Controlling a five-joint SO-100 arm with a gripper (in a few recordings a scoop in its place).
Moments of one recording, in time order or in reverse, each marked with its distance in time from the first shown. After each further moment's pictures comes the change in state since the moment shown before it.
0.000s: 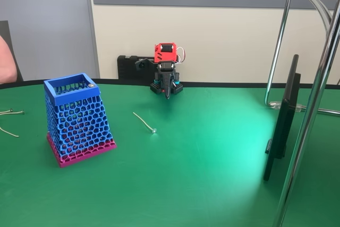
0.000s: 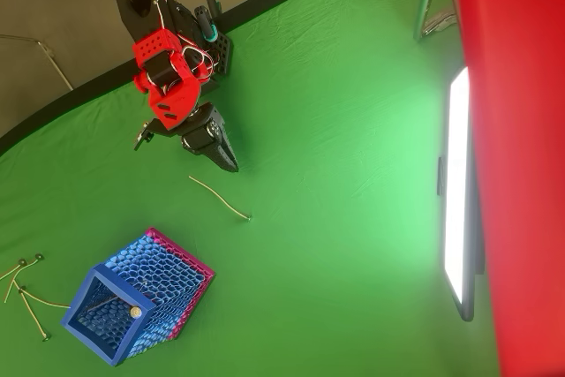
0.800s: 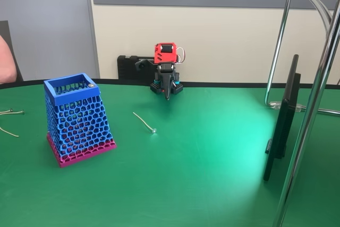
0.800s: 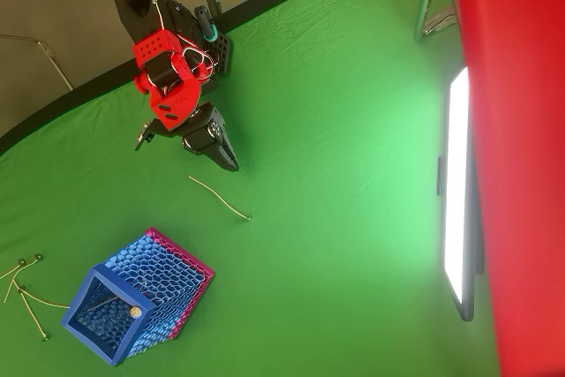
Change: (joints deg) arm 0.1 -3.2 0.0 -1.0 0.0
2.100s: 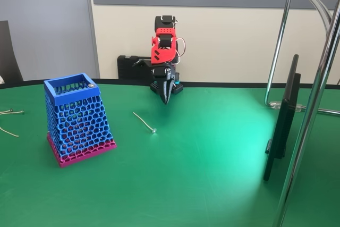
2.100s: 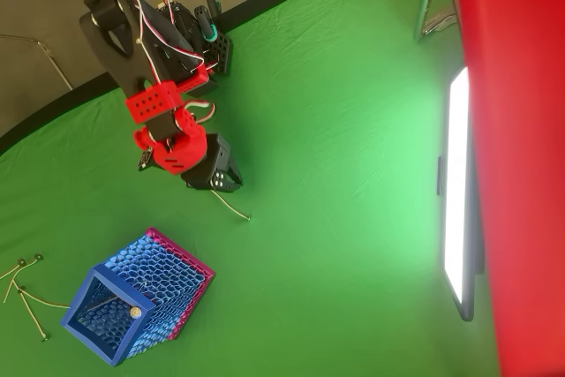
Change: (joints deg) arm 3.7 -70.9 -46.3 1.3 24.0
